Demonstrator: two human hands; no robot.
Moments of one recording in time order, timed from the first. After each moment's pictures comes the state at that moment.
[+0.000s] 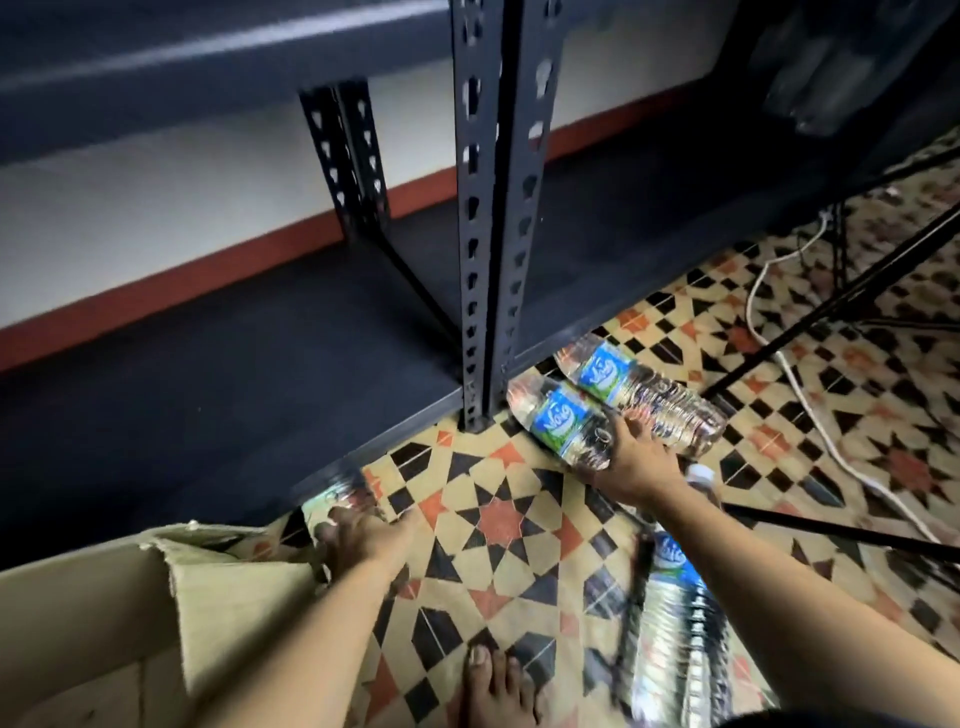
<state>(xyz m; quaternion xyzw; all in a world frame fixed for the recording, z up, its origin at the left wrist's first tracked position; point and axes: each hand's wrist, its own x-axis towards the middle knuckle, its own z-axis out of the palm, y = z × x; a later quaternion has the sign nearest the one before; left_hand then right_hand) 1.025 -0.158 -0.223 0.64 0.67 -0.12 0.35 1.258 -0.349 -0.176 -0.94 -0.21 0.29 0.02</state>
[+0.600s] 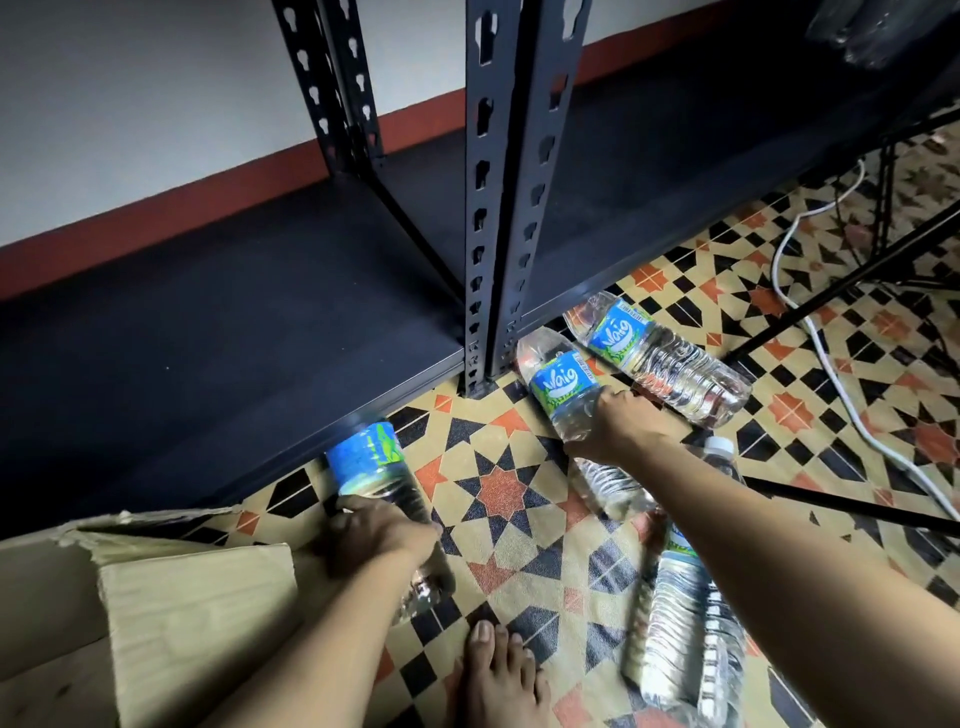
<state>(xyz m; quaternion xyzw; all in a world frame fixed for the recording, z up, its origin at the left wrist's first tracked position) 1.040 -0.187 -0.218 0.67 0.66 -0.21 0.28 1.273 -0.313 -0.220 -0.93 -0.24 0.28 -0.03</state>
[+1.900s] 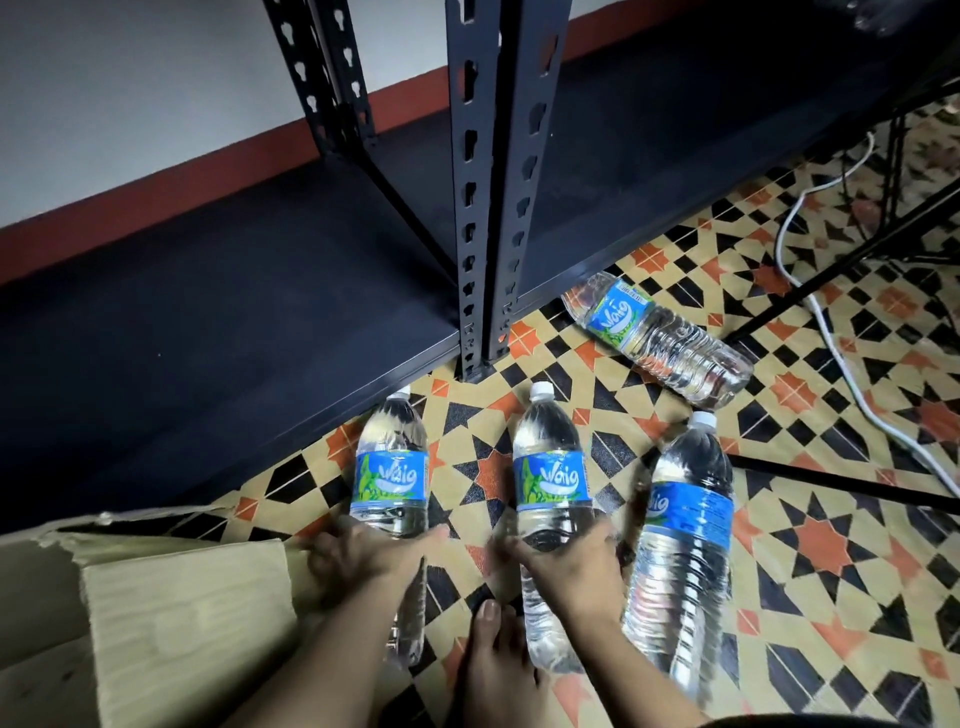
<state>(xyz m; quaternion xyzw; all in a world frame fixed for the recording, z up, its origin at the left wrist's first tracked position) 1.001 -0.205 -0.251 0.64 0.70 -0.14 0.29 1.100 -0.366 -0.256 -0.93 0.07 0.29 0.23</state>
